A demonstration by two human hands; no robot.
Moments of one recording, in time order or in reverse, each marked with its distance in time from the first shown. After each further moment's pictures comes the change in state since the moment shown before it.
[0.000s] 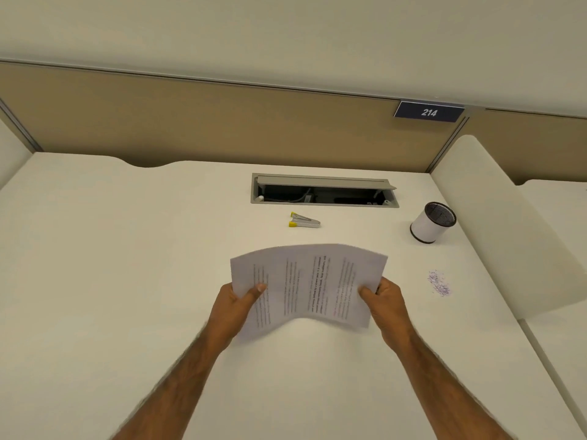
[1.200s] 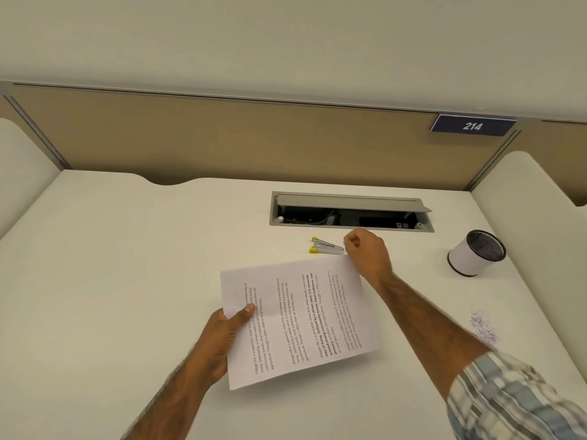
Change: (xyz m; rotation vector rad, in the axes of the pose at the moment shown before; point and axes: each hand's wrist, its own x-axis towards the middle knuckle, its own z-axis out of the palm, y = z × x) left_hand 0.035 0.019 -0.031 -0.365 0.070 -0.311; right_hand 0.182 -0.066 0.077 -0.649 0.018 -0.282
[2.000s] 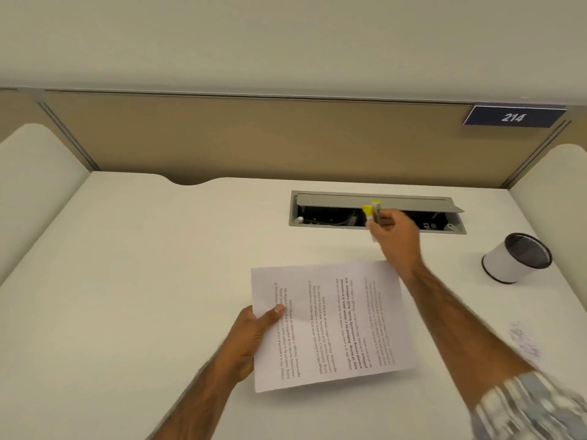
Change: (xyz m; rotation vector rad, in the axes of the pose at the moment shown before) left_hand 0.003 0.007 0.011 0.036 -0.068 0.005; right_hand 0.021 -0.019 -0.011 0.386 0.164 -0.020
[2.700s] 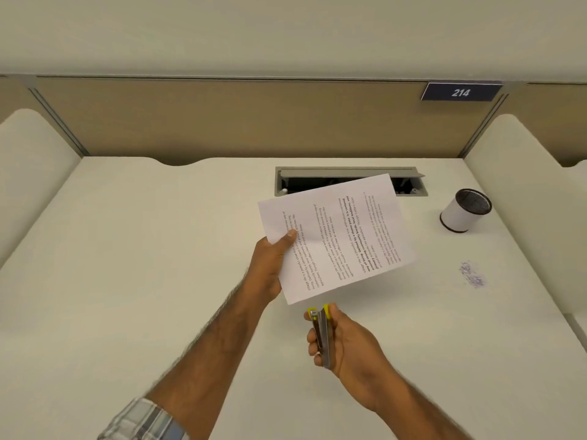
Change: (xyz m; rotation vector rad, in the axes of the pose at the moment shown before) left_hand -0.031 0.021 0.071 -0.075 0.004 0.152; right_hand -0.312 -0.043 -0.040 0.807 -0.559 0.819
